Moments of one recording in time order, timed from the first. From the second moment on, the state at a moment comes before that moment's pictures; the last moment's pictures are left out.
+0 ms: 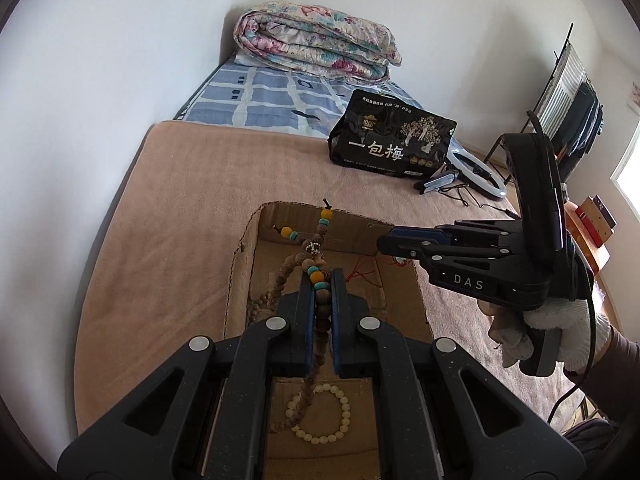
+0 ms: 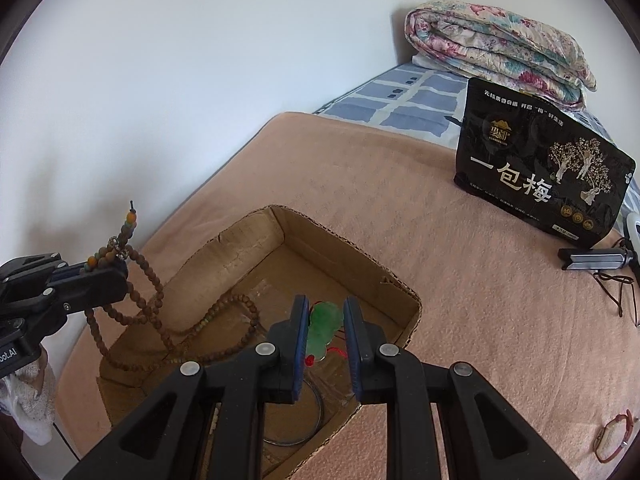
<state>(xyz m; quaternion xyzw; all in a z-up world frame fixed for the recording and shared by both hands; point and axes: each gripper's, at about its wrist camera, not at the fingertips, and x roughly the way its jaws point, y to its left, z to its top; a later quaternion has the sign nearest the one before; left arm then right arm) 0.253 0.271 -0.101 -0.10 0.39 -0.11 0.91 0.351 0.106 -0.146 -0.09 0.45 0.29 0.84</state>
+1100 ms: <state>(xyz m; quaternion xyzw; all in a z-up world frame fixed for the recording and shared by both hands) 0.220 0.252 -0.086 -0.08 0.42 -0.10 0.90 0.311 0.073 -0.103 -0.08 0.41 0.27 0.87</state>
